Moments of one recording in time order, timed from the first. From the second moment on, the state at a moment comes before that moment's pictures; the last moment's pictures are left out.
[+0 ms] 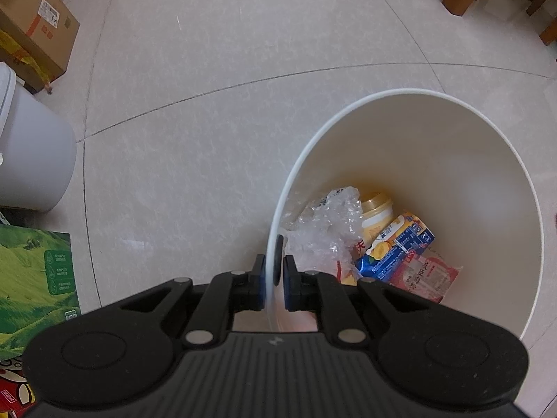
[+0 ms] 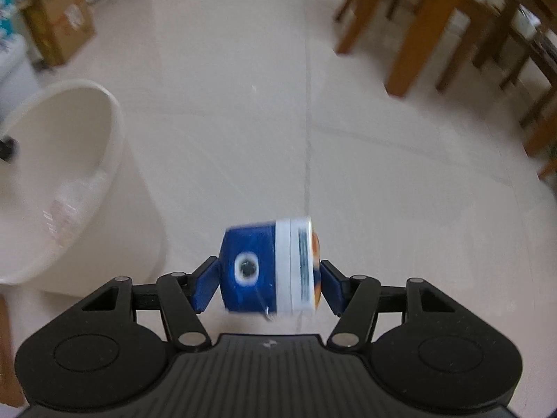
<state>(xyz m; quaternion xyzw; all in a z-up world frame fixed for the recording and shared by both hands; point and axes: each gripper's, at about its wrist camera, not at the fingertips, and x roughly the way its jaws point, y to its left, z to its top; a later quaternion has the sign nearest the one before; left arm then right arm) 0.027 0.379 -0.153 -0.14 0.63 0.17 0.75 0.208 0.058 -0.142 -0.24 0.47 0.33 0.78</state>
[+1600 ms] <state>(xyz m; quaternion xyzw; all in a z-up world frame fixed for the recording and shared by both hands) 0.028 0.381 -0.151 -0.14 0.63 0.18 0.75 0.213 0.032 -0.279 -0.28 0.47 0.25 0.80</state>
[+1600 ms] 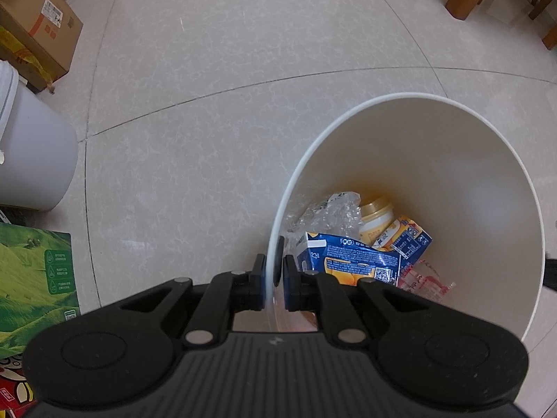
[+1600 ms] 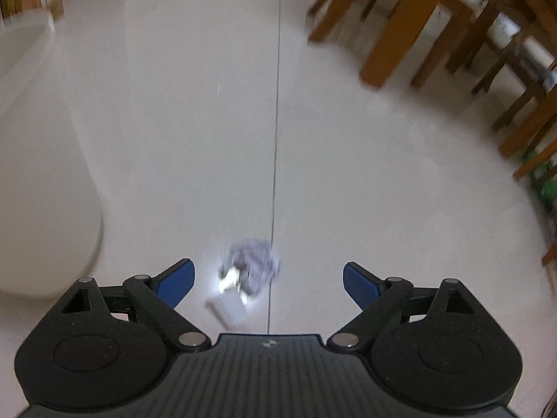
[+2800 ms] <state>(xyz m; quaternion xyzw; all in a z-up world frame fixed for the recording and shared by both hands) 0.030 0.377 -0.155 -0.13 0.63 0.18 0.74 0.230 0.055 -0.407 -0.27 0.55 0.28 0.74</state>
